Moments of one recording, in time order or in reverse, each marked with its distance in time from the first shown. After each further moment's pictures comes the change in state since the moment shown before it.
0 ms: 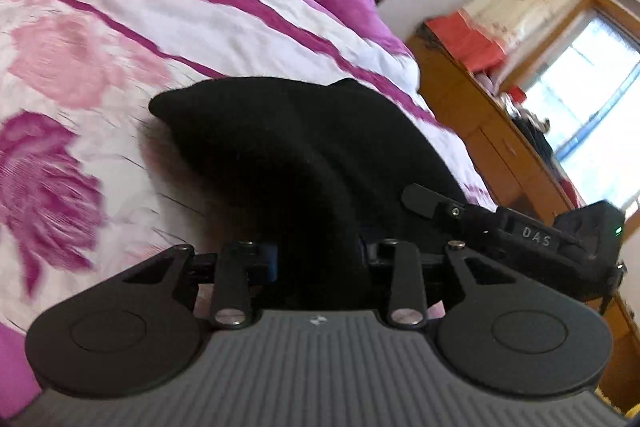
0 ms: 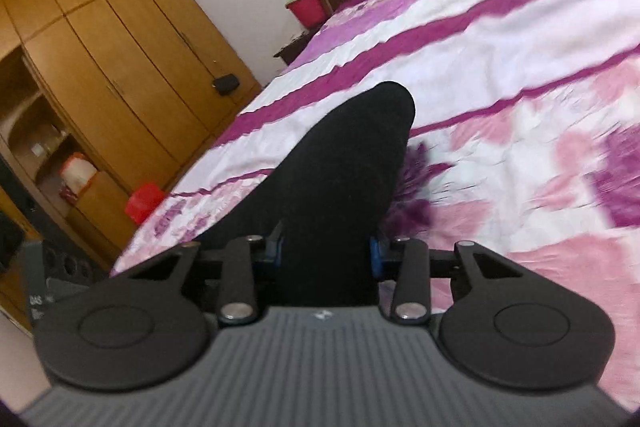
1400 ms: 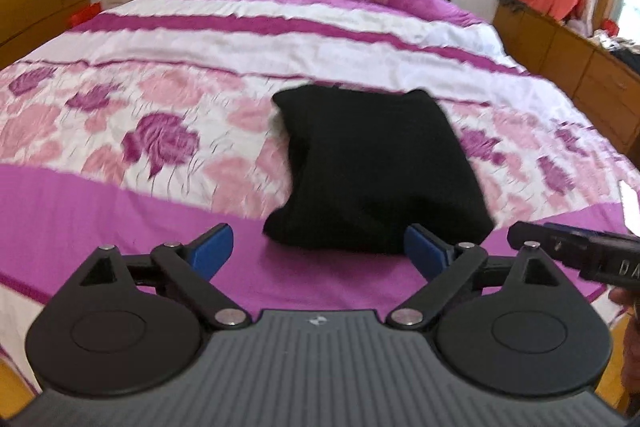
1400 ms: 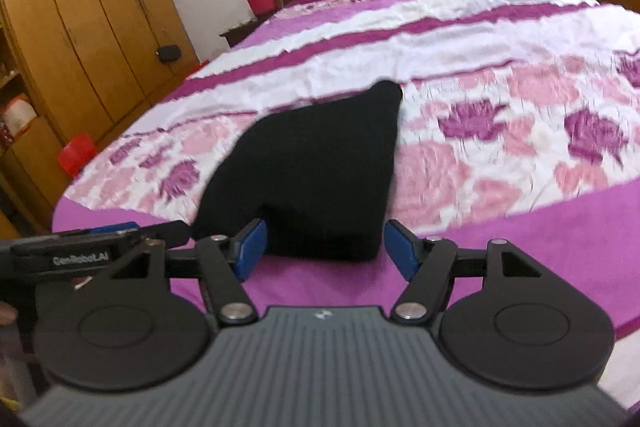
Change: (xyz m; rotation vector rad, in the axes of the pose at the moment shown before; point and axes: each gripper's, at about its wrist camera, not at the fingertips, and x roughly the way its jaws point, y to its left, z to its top) left arm -0.083 -0.129 -0.115 0.231 -0.070 0.529; right arm -0.136 0.044 -0.084 -0.136 0.017 -0.273
